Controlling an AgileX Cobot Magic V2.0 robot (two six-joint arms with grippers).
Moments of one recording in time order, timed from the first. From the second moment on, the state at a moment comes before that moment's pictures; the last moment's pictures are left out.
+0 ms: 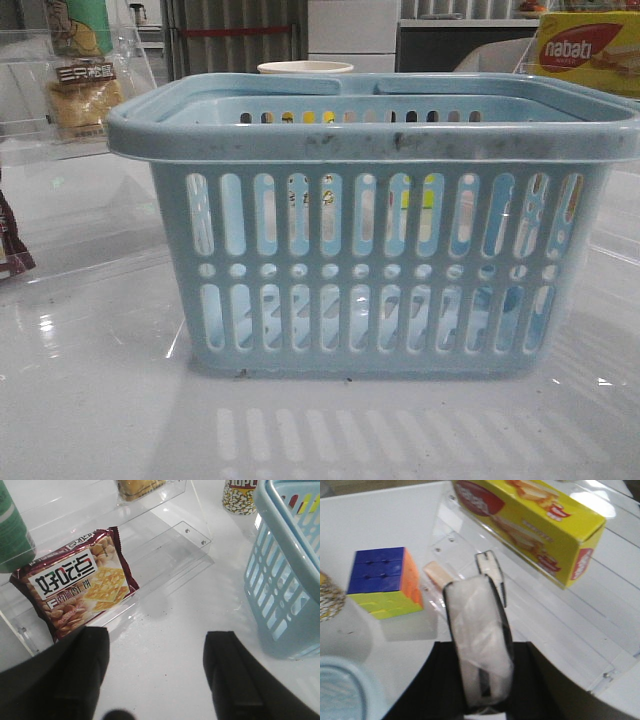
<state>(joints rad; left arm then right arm) -0.08 0.66 -0.66 -0.14 0.67 0.16 -0.11 1.40 -1.39 0.14 0.67 0.02</state>
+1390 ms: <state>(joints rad) -0.08 0.66 -0.66 -0.14 0.64 0.16 0.40 1.57 -1.36 0.15 0.78 -0.02</state>
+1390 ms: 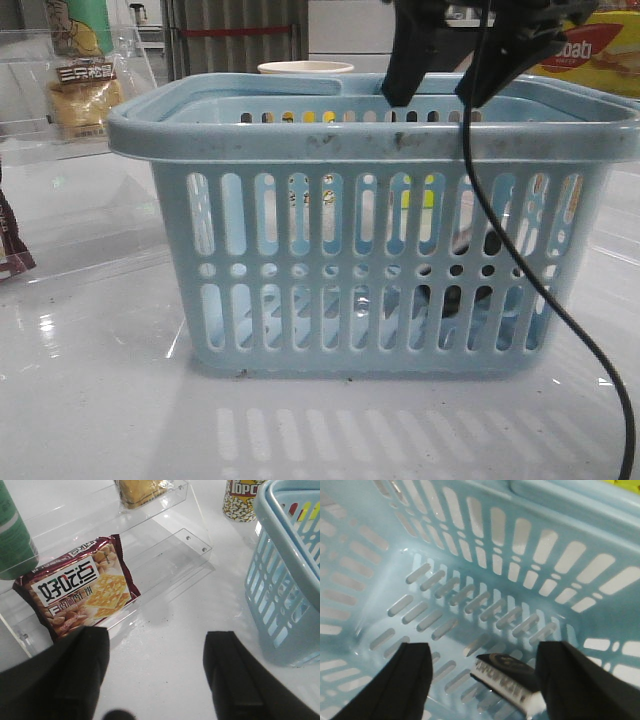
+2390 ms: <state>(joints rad) -0.08 0.66 -0.66 -0.14 0.64 0.16 0.40 0.81 -0.87 0.09 0.87 -0.11</state>
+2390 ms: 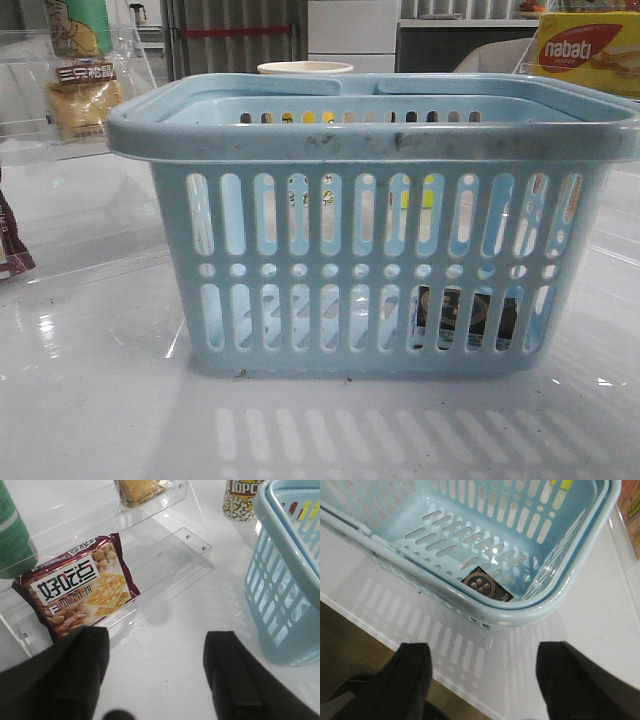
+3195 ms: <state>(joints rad) -0.08 1.31 -1.08 -0.17 0.54 0.13 0.40 0.80 -0.86 0.09 0.87 -0.11</state>
